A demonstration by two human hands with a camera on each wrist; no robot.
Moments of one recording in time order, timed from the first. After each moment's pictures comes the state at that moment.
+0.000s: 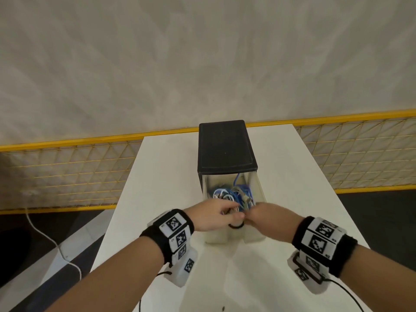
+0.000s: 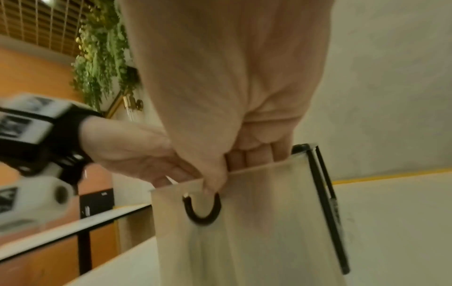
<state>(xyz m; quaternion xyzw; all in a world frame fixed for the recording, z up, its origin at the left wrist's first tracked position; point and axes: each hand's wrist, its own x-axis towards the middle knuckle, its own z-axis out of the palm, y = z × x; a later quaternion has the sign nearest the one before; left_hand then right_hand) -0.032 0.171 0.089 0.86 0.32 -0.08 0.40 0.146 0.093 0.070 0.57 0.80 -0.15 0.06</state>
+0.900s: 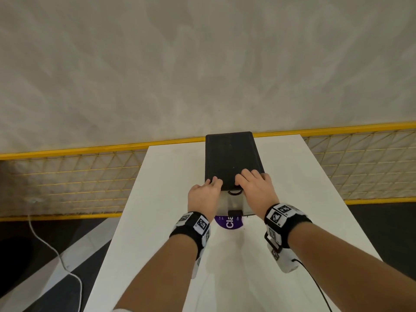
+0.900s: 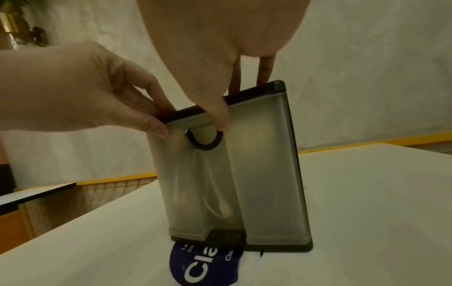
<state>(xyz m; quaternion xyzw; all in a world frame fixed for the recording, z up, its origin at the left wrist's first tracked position) -0.020 0.234 0.066 0.88 0.46 0.08 -0.06 0.139 0.192 0.065 0.70 0.70 0.03 -0.11</state>
